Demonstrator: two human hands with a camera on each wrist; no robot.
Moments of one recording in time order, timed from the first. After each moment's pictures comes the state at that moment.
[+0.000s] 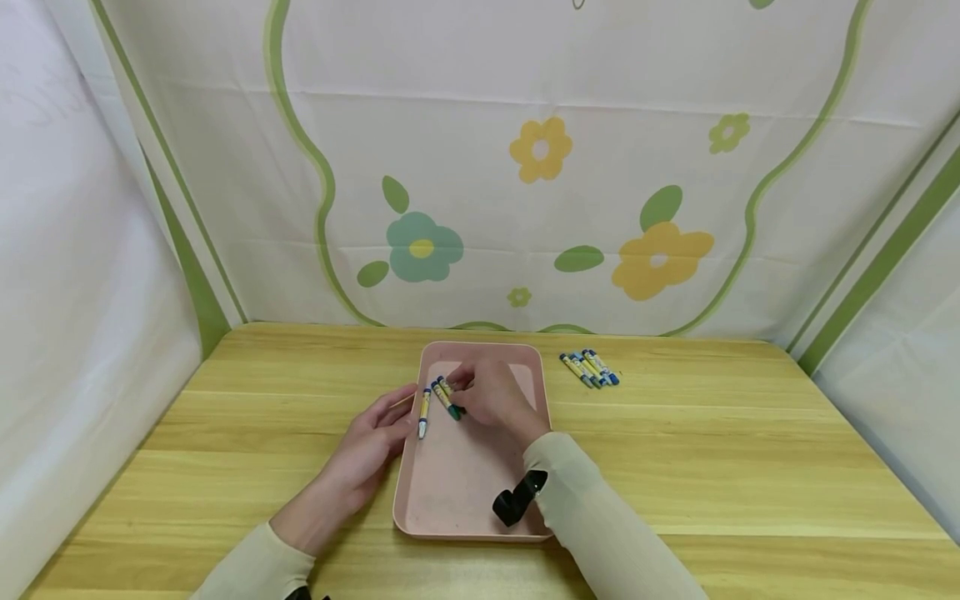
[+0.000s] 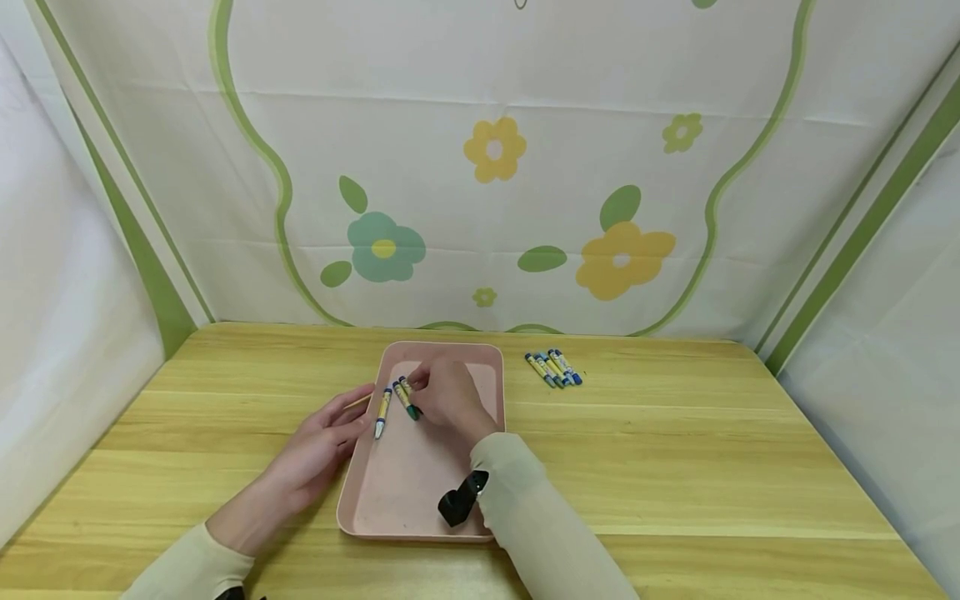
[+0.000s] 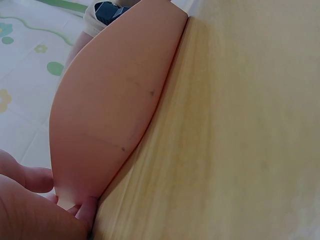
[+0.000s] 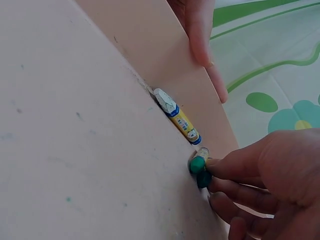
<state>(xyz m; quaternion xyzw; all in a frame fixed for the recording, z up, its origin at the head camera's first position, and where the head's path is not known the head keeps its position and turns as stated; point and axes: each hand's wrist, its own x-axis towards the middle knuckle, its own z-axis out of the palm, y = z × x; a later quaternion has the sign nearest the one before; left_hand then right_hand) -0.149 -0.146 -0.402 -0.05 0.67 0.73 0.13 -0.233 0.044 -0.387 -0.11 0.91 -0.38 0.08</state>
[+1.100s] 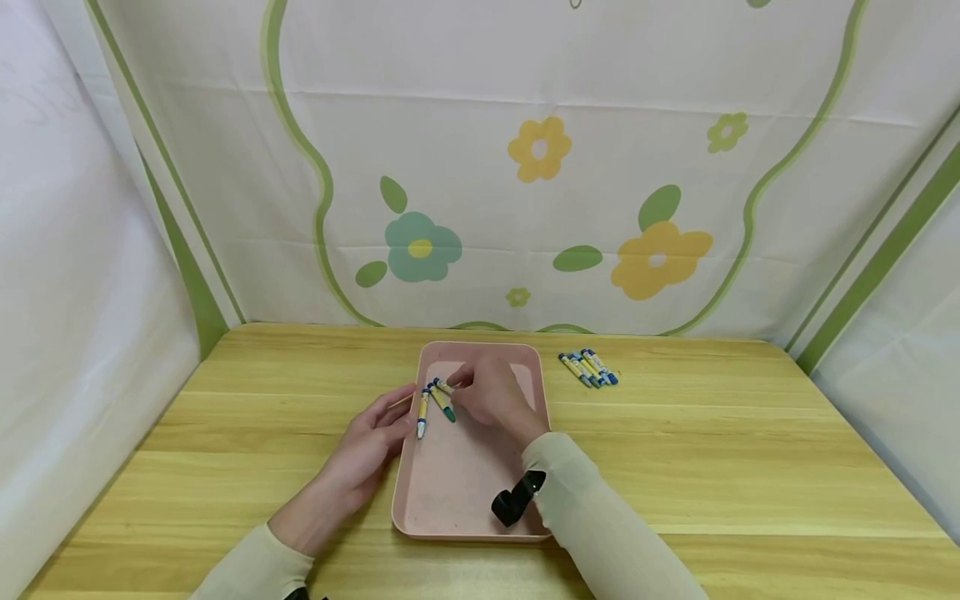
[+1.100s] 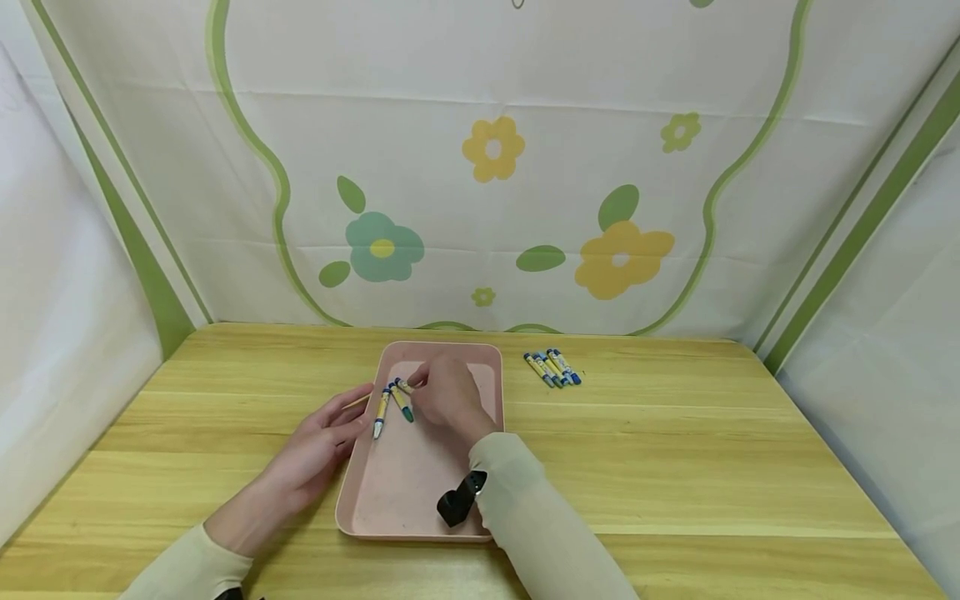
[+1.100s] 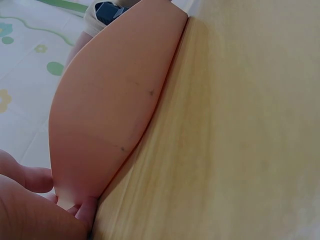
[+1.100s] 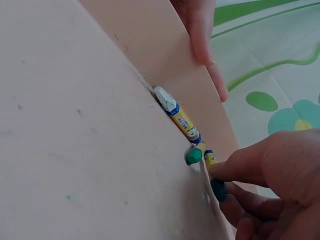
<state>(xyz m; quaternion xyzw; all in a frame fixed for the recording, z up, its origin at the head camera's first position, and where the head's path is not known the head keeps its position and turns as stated) -0.149 -0.145 -0.401 -0.05 0.67 0.73 0.13 -0.233 0.044 -0.385 -0.11 0.92 -0.38 0.06</state>
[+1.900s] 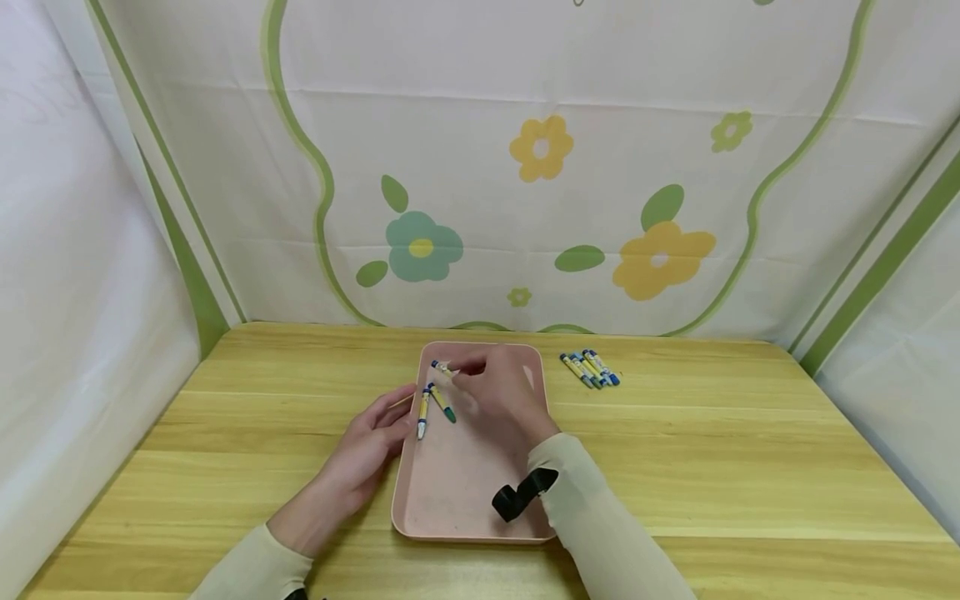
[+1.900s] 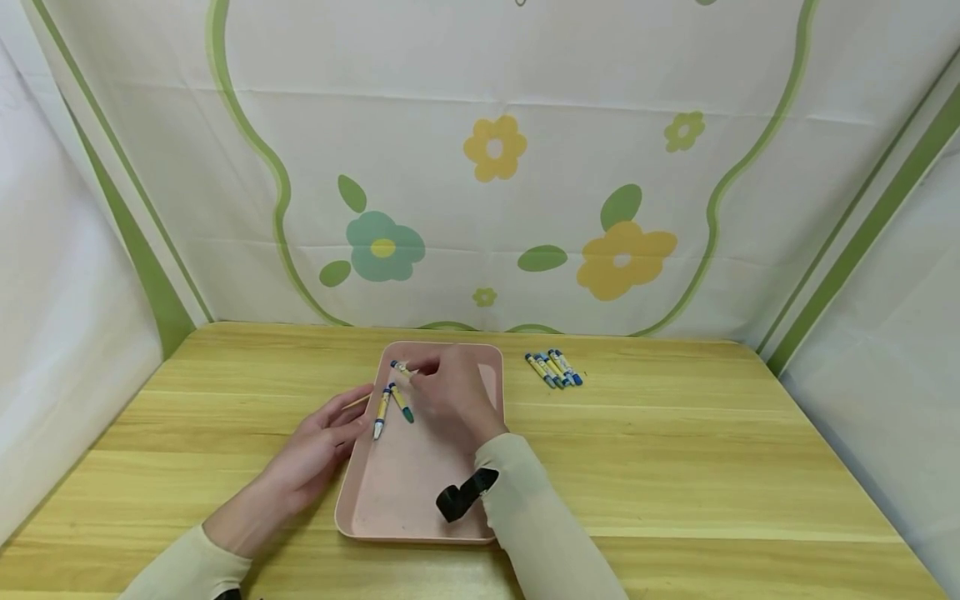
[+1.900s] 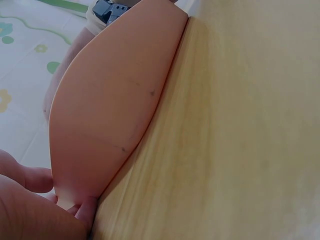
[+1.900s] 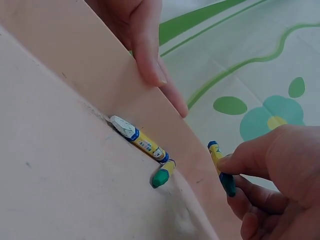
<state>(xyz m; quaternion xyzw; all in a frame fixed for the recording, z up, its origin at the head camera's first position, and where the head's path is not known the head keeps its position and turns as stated) -0.150 -0.145 -0.402 -0.05 0.67 0.73 0.12 -0.231 0.058 -0.378 -0.11 0.88 -0.46 0.05</state>
